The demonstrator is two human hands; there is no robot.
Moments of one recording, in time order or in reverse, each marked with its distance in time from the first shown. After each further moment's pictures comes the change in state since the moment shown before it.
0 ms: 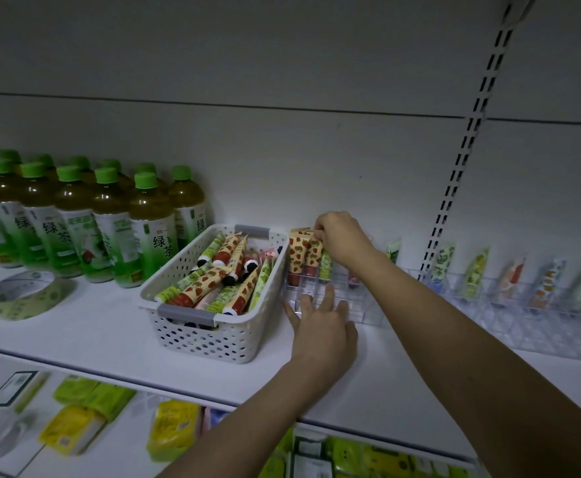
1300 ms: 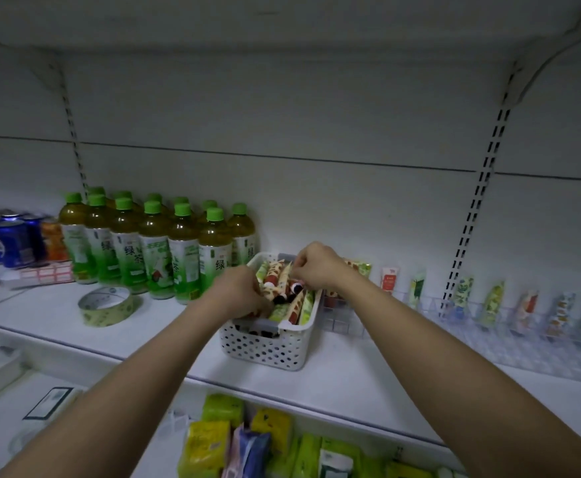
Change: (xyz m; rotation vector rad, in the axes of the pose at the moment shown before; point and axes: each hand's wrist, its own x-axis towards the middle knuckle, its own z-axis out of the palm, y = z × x) left_hand -0.032 -0.147 -0.172 -0.001 -0.053 -0.243; right_hand -0.034 -0.129 -0.016 0.255 -0.206 0.076
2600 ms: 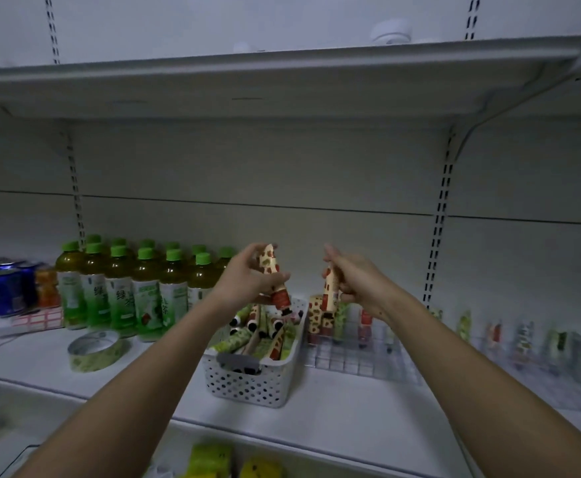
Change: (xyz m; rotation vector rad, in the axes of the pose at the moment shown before) left_hand -0.001 0.043 -0.047 -1.125 0.104 0.257; right_hand -0.054 0.029 -0.087 0.855 0.093 0.048
